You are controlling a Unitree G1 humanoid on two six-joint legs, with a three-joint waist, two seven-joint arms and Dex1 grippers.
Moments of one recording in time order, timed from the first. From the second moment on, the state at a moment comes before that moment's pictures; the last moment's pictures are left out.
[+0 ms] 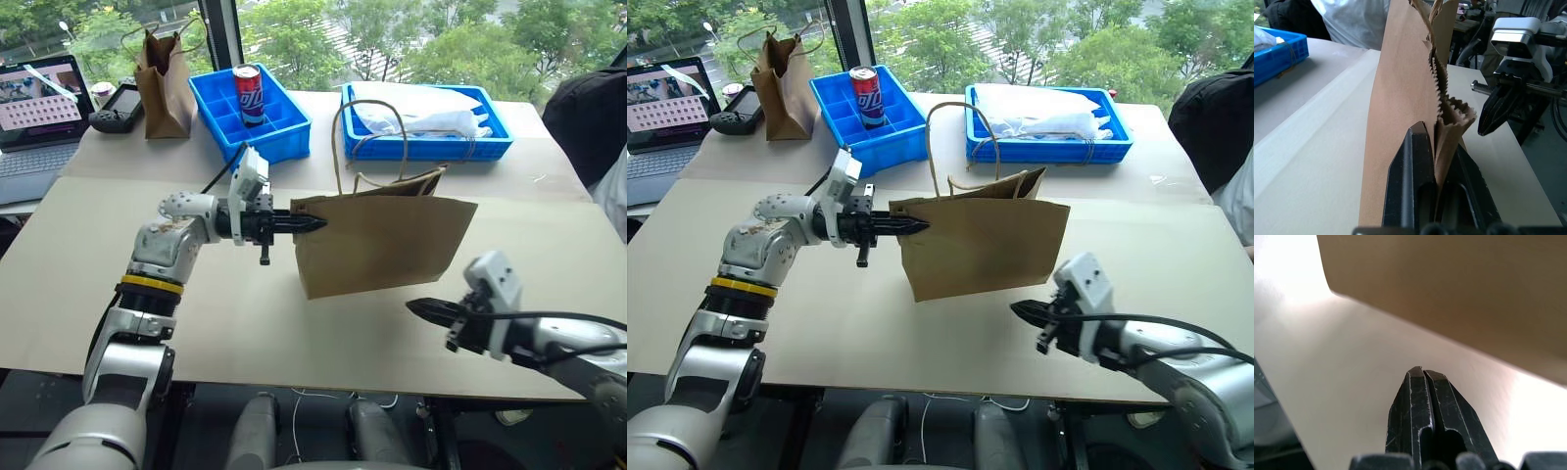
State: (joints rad) left arm -0.86 0.50 -0.12 0.38 -0.49 0.36 -1.45; right arm 0.11 -0.87 -0.40 -0.72 0.82 1.04 0.64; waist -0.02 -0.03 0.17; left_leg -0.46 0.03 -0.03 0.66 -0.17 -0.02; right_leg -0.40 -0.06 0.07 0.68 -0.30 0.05
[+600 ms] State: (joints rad) left arm -0.92 0.55 -0.22 0.60 -0.43 0.18 -1.61; right arm 0.16 -0.93 -0.49 -0.56 0.70 0.87 0.78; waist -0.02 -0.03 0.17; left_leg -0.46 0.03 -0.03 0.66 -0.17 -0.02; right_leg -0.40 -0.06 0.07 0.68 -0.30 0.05
